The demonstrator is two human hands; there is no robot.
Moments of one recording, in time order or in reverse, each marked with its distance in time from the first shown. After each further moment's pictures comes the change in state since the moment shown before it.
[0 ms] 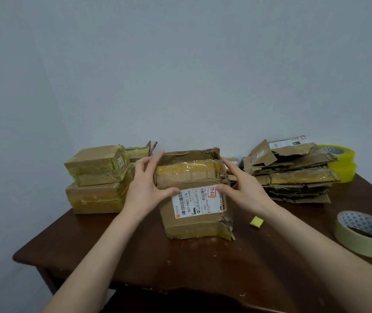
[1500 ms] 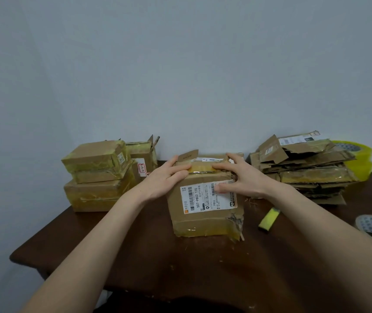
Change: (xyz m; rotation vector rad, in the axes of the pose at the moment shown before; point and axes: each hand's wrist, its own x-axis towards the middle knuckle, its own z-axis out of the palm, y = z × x) left_hand 0.048 -0.011 0.018 0.062 -0.521 -0.030; right_hand 0.052 0.006 -0.007 -0.176 -0.358 0.010
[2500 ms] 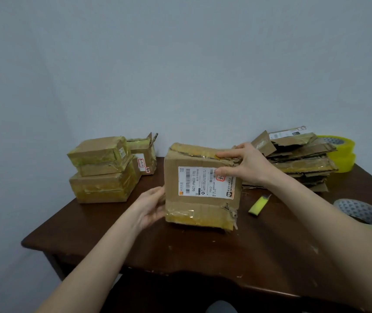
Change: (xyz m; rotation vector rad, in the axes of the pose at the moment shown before) left_hand -0.061 -0.011 0.045 -1.324 0.087 -0.630; right_hand -0.057 -0.030 -0.024 0.177 0.213 0.070
